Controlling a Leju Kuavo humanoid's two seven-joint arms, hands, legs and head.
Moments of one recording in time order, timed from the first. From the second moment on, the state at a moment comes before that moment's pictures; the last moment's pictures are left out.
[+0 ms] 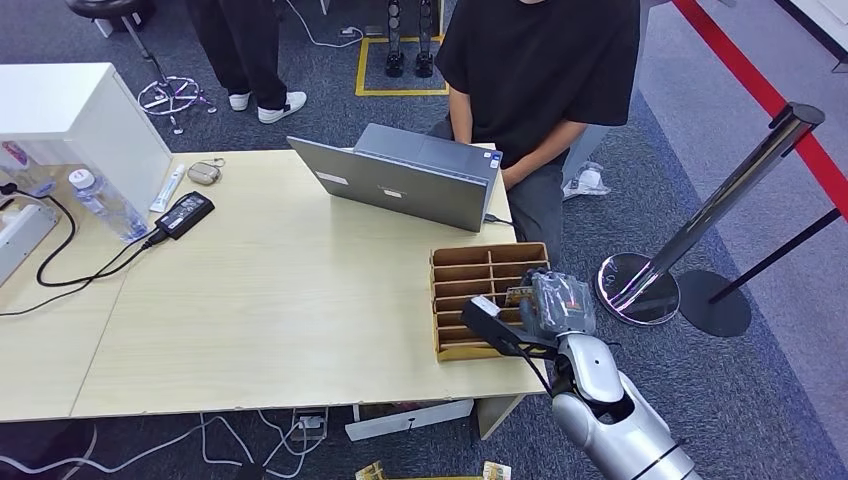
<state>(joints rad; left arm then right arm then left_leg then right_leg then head) -0.11 0.04 -0.92 -0.23 0.65 0.52 -0.01 -0.31 -0.30 0.62 -1.42 0.98 -0.13 0.50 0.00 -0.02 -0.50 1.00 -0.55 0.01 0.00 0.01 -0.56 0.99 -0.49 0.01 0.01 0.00</state>
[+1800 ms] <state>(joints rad) -0.11 0.05 -0.93 -0.23 0.66 0.52 -0.02 -0.43 -0.46 0.49 -1.77 0.97 -0.01 0.56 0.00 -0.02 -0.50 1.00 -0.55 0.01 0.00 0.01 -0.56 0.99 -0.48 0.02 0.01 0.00</state>
